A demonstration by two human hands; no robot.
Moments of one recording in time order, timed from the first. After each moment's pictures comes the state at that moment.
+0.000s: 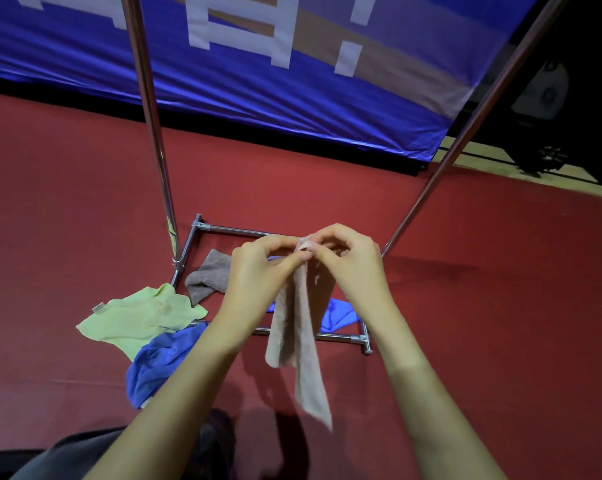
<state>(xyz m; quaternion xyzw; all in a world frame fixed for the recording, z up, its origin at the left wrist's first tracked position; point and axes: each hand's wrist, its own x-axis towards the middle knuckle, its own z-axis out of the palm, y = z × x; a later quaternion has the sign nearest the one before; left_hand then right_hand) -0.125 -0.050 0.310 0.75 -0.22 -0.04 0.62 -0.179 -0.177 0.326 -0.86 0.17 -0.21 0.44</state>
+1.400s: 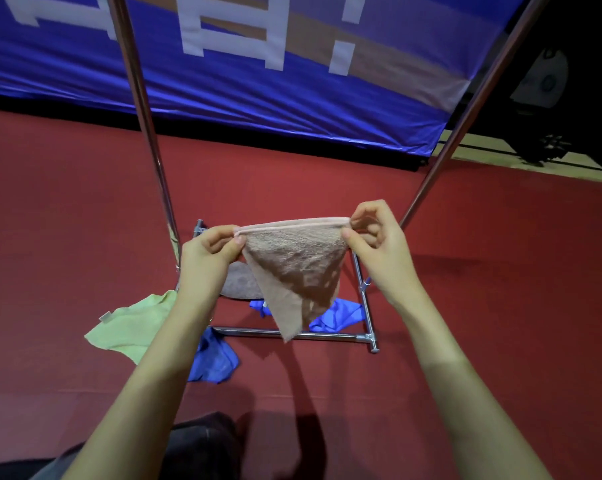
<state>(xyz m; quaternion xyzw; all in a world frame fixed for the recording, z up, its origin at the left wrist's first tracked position) -0.079 -0.022 0.289 0.64 -0.10 -0.08 0.75 -0.185 -0.217 0.333 -0.79 0.09 -0.27 0.54</state>
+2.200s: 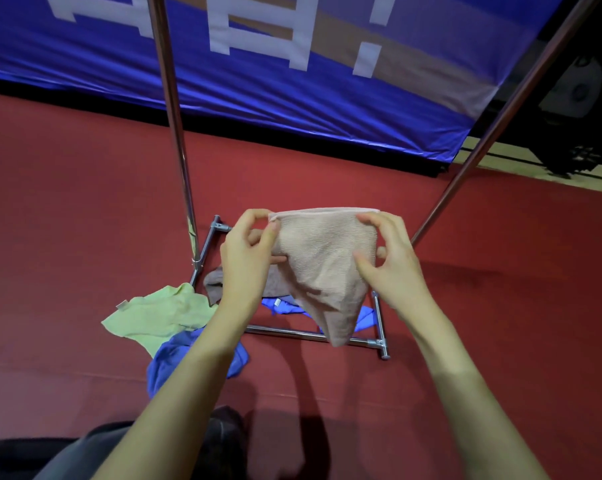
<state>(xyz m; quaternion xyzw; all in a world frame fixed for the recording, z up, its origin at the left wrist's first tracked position) -0.095 -0.042 0.301 0.68 -0.11 0.01 0.73 -0.187 -0.215 0.314 -0.90 0.10 -0.25 0.35</state>
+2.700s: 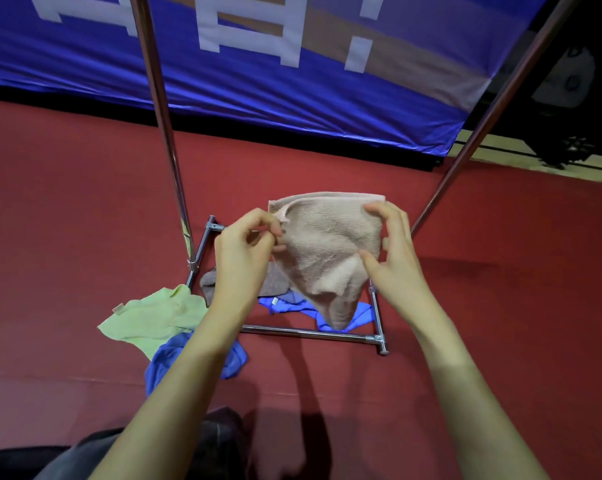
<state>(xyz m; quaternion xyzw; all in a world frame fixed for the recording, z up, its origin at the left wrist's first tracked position) -0.099 -0.042 0.310 0.68 -0.18 0.03 0.70 -0.189 -0.223 0.313 -0.88 0.09 -0.27 0.38</state>
